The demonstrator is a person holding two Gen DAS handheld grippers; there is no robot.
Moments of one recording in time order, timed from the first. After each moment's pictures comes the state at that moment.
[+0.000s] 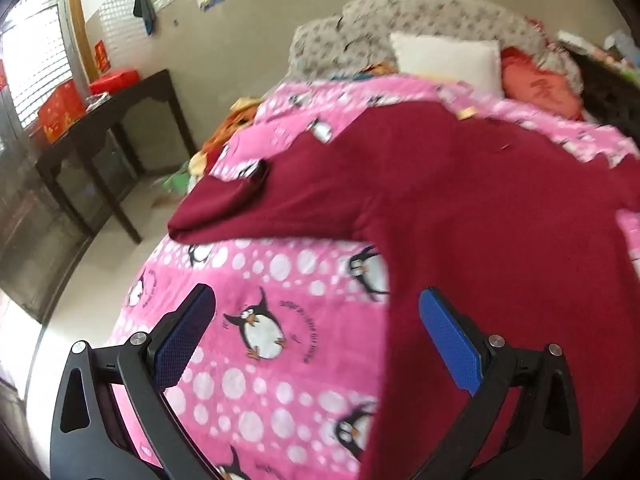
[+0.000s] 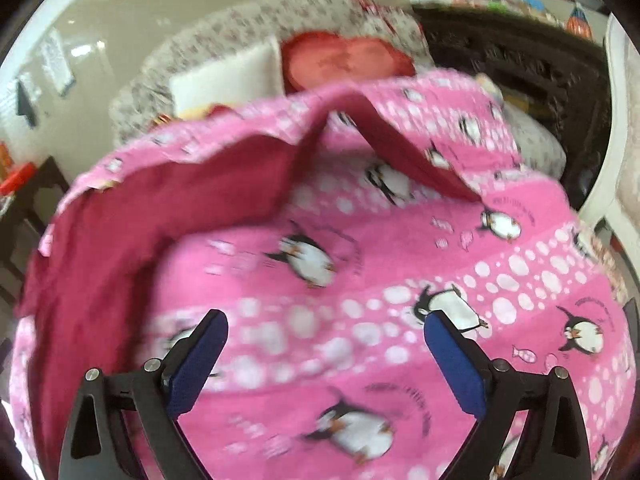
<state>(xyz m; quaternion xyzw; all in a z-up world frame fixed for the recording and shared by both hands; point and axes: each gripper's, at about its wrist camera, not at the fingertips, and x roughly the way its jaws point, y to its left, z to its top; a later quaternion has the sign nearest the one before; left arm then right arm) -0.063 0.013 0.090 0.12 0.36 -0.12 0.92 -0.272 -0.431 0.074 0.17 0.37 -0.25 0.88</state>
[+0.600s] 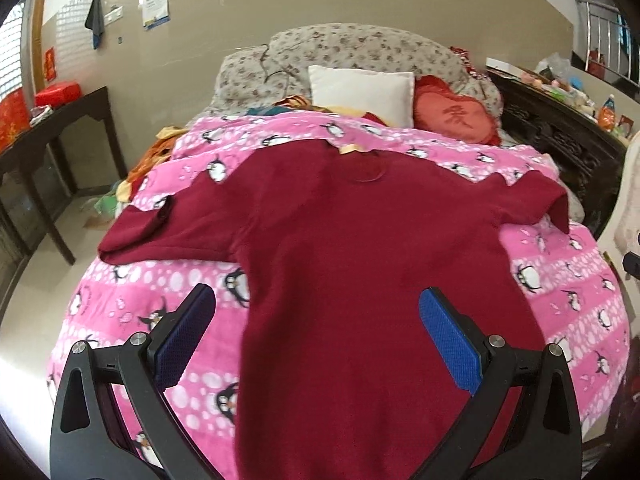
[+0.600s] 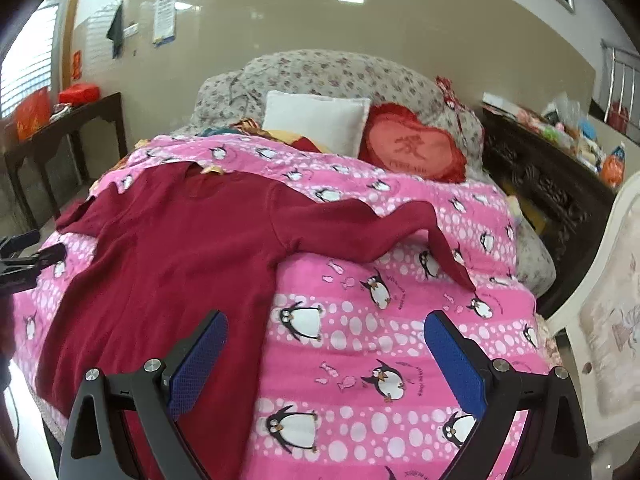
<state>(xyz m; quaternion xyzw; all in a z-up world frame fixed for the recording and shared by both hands) -0.122 -0.034 0.129 0.07 0.34 -0.26 0.90 -0.310 -0.302 0.165 0.01 0.35 -0.19 0.92</state>
